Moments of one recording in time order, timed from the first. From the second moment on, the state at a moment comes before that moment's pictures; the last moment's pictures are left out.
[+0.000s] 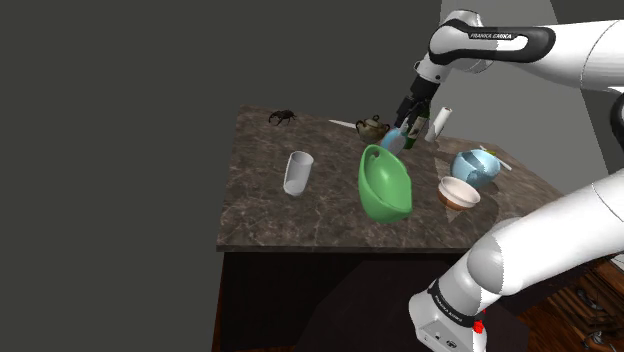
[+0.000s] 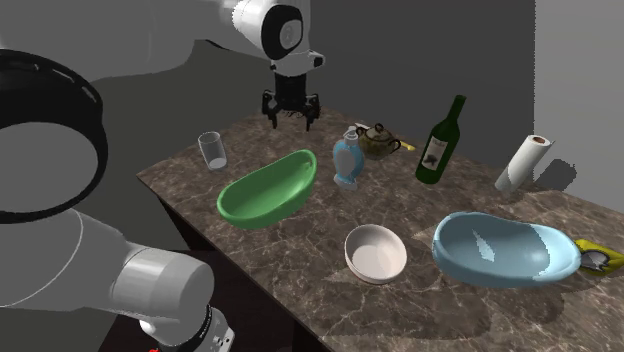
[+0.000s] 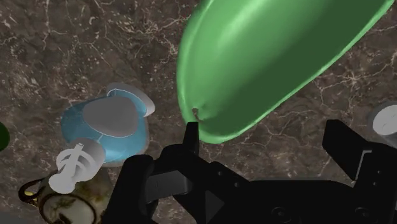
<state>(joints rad) -0.17 -0.28 -0.31 -2.07 -0.03 1.81 -0.42</state>
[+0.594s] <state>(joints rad) -0.24 0.01 -0.44 -1.80 0.08 1.83 -0.58</state>
